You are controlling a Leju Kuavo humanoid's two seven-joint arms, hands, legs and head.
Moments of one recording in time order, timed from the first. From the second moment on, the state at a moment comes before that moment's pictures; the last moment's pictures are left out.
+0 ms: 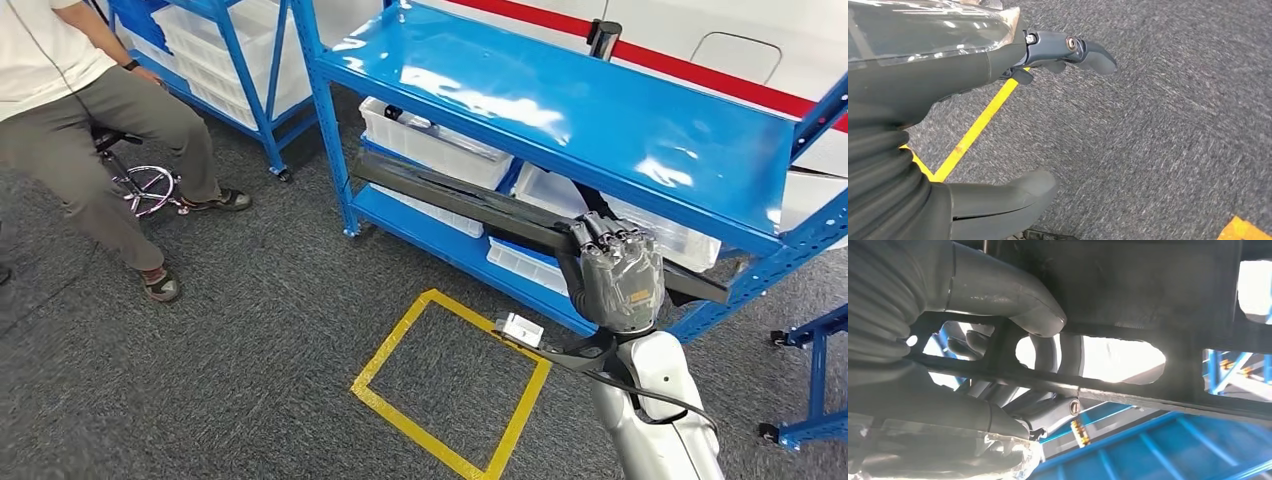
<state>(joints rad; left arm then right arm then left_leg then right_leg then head) -0.08 -0.13 0.57 -0.20 -0.40 0.49 -0.58 -0.28 -0.12 0.30 -1.57 1.21 -0.67 -0.17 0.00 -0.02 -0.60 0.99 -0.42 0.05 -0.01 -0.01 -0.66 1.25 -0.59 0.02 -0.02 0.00</state>
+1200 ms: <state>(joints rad) -0.07 -0.14 0.57 -0.20 -0.43 0.46 -0.55 -0.11 -0.11 0.31 -1.69 1.33 -0.67 -0.15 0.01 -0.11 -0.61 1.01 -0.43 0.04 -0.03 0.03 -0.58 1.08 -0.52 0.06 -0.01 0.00</state>
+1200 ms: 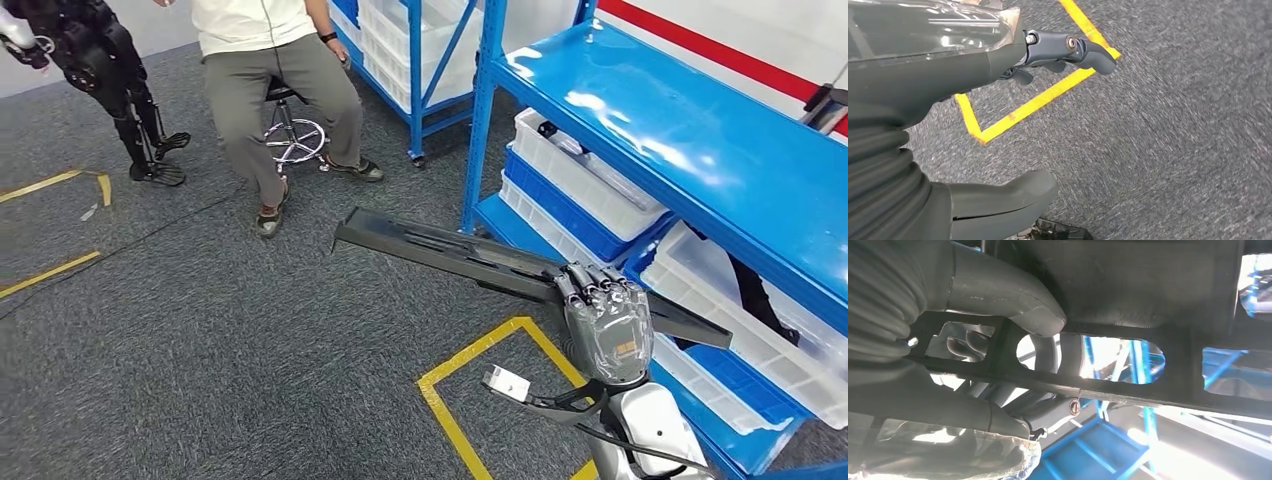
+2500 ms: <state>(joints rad) -0.06 -0.13 0.57 -0.20 -0.48 0.47 -0.53 -0.02 -0.10 0.27 -1.77 1.41 -0.66 -0.10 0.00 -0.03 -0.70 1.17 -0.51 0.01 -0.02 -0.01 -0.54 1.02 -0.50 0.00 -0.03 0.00</state>
